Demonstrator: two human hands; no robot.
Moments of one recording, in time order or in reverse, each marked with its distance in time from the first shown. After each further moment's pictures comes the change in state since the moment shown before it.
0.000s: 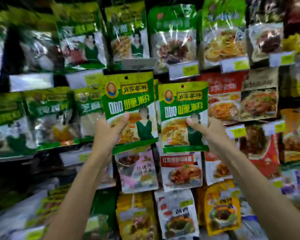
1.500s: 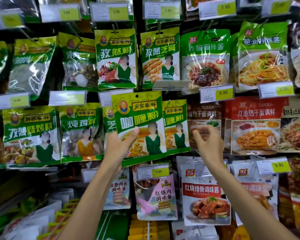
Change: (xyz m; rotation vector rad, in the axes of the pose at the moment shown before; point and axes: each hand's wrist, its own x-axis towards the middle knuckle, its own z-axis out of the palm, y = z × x) left_hand 0.042 -0.019 -0.033 -0.063 0.027 0.012; right_hand 0.064 0.010 0.081 -0.293 0.287 -0.251
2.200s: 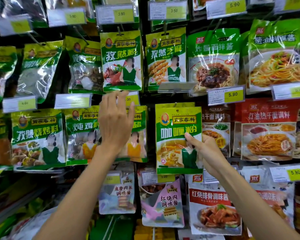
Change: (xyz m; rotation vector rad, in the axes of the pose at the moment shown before) left_hand 0.059 0.030 -0.004 1.127 0.547 0.917; right_hand 0.001 -0.010 0.011 0.524 -0.452 0.320
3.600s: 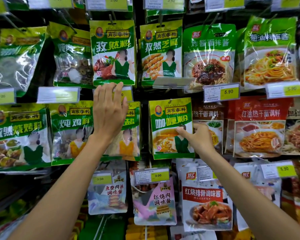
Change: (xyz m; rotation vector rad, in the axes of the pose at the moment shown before) left_hand 0.005 -0.024 0.041 0.071 0.029 0.154; right_hand 0.034 0.000 -0.001 -0.518 0.180 -0.174
